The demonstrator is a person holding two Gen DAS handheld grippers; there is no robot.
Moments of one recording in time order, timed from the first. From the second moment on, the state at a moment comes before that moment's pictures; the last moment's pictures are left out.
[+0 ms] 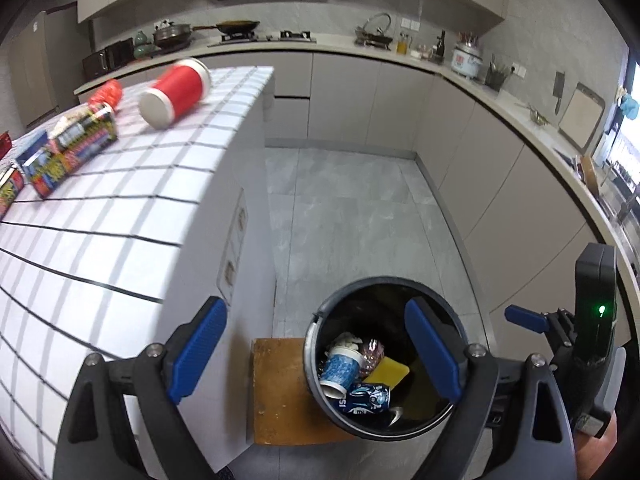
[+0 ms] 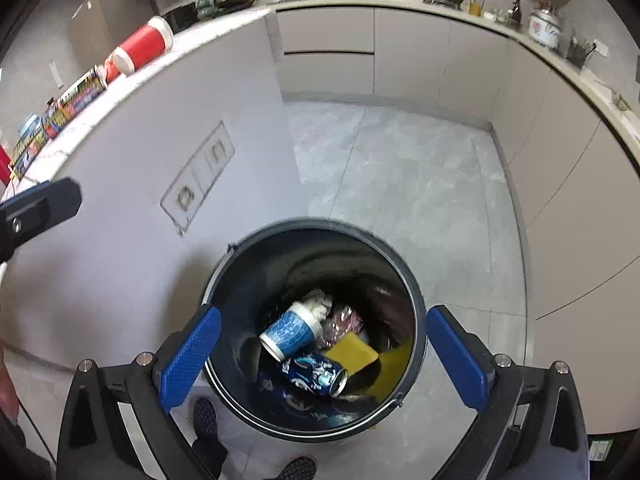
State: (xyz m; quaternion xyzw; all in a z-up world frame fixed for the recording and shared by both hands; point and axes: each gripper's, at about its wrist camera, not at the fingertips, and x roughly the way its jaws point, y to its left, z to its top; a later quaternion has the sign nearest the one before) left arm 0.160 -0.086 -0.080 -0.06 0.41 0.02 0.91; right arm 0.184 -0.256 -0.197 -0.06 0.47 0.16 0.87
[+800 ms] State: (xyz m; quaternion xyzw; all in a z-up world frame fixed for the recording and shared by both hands) left arm 0.116 0.118 -0.028 -0.09 0.35 0.09 0.93; right arm 0.174 -0.095 -0.092 -0.05 0.41 0.15 0.90
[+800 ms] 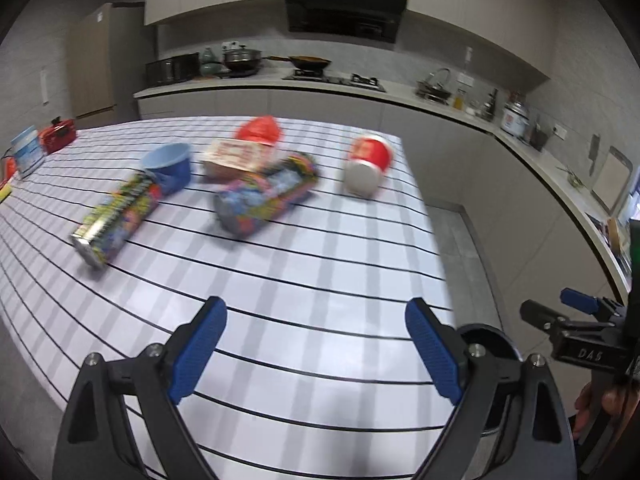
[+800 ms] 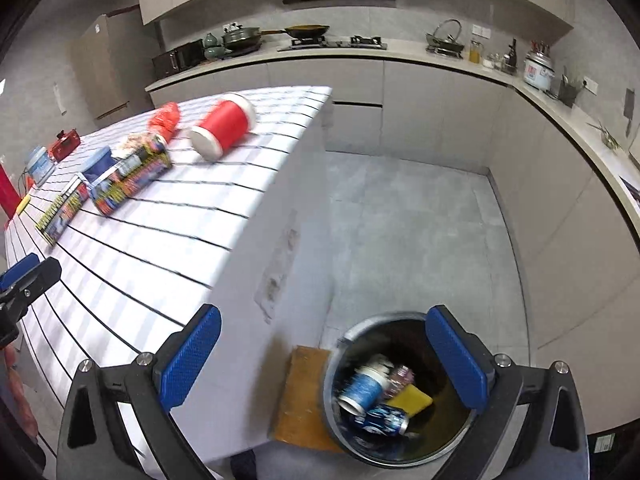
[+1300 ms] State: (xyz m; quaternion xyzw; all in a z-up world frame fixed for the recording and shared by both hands) left arm 0.119 0.283 -0.017 -0.11 0.32 0.16 0.93; right arm 0.219 0.042 -0.061 -0.04 0.38 0.16 0.91
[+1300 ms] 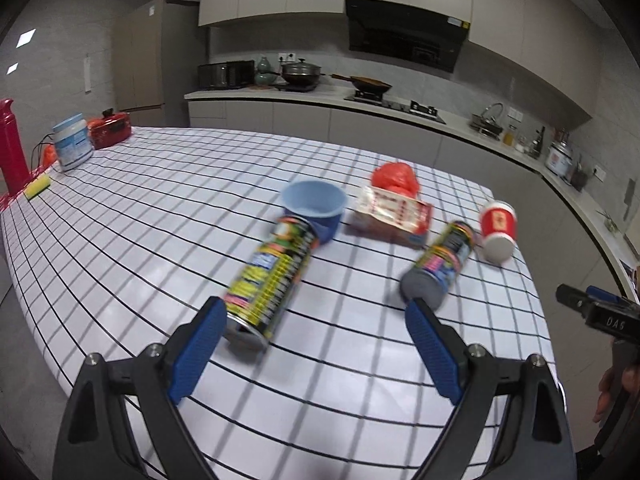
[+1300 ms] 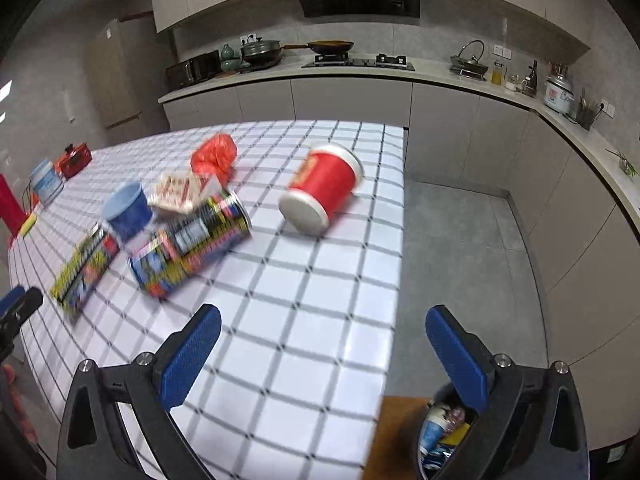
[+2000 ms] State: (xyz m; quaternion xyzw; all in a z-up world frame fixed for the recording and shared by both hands) left arm 0.183 0.348 -0.068 -0.10 0.39 0.13 0.91; right arm 0.337 0.101 -0.084 -0.01 0.40 0.06 0.91
